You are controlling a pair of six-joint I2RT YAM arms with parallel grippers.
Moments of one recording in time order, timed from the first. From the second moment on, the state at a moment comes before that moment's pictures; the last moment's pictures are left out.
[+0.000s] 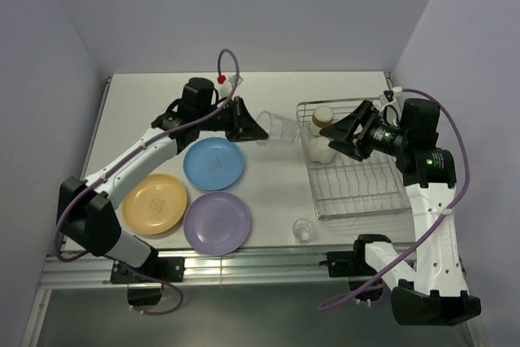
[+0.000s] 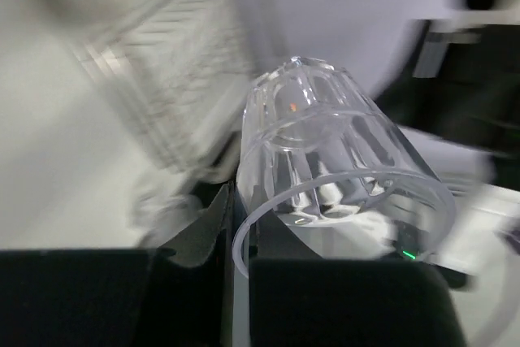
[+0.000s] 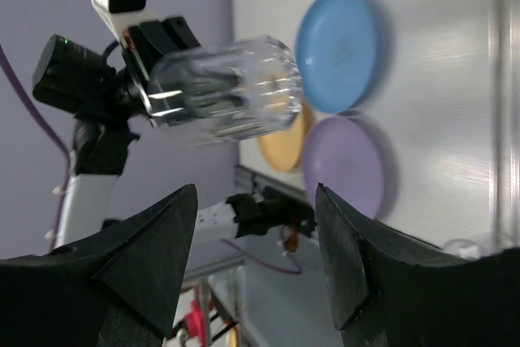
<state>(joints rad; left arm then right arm) -0.57 1.52 1.28 -0.32 0.71 -0.82 -0.06 0.93 1.25 -0.93 -0.72 0.78</state>
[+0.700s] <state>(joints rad) -0.58 1.58 1.07 1.05 0.86 -1.94 -0.05 0.92 1.20 -0.30 -0.99 1.14</state>
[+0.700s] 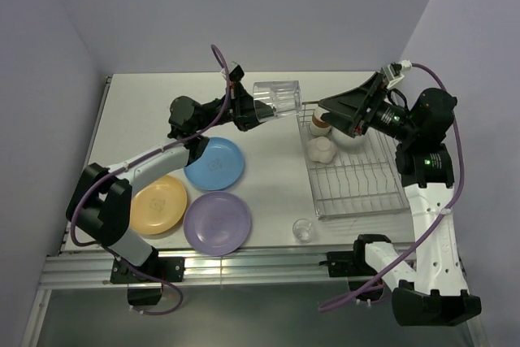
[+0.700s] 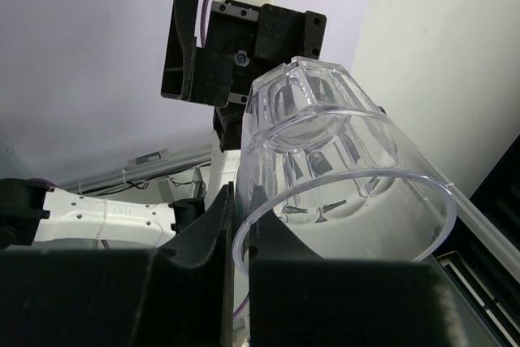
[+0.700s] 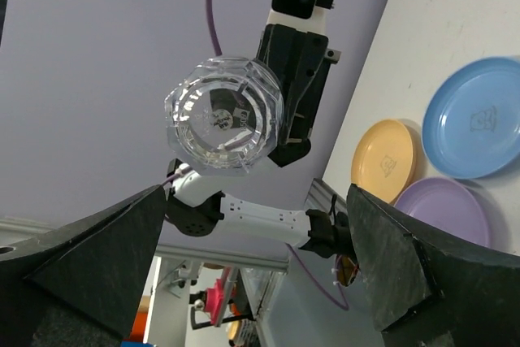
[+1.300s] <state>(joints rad) -0.58 1.60 1.07 1.08 0.86 -1.97 0.22 1.14 1.36 -0.24 -0.91 1.16</state>
